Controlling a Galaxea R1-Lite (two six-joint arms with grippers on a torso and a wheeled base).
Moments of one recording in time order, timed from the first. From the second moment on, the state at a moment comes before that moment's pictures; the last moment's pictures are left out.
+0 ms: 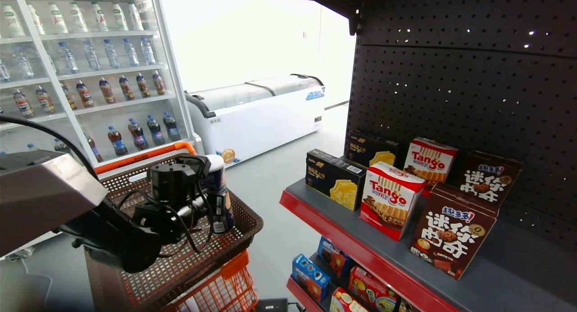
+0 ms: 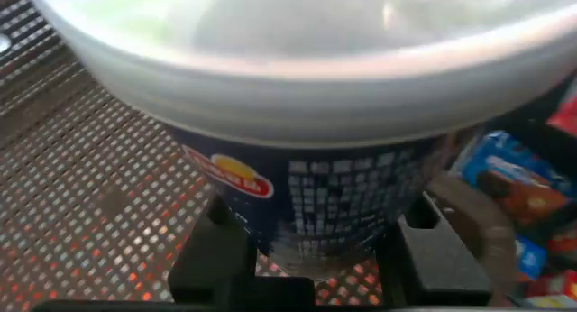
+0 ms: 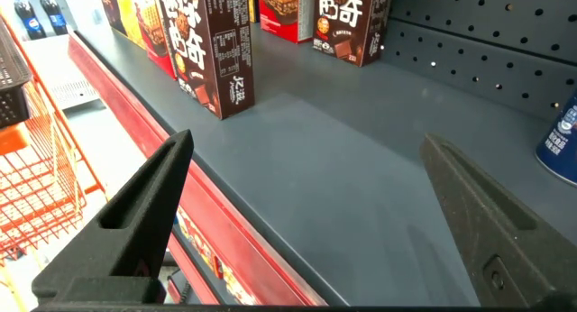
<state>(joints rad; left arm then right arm) -0.23 2.08 -0.76 -0.97 0.13 0.00 0.00 0.00 0.00 0.00 0.04 0.00</state>
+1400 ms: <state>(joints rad) -0.24 1.58 -0.69 -0.64 -0.55 0.03 0.00 0.00 0.00 0.00 0.04 0.00</state>
